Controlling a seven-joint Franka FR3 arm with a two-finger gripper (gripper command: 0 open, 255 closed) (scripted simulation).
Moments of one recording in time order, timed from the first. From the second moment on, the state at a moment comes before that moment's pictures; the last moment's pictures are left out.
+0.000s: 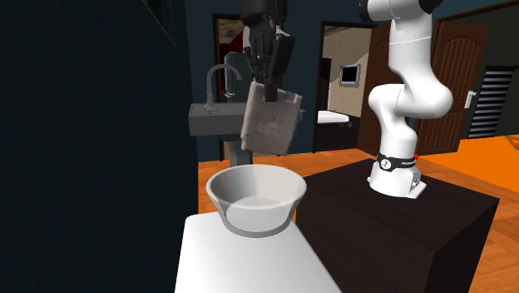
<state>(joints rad) 0.00 0.23 0.11 -1.49 0.04 1.70 0.15</state>
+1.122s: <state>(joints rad) -0.04 0.20 0.09 -1.69 0.05 1.87 0.08</state>
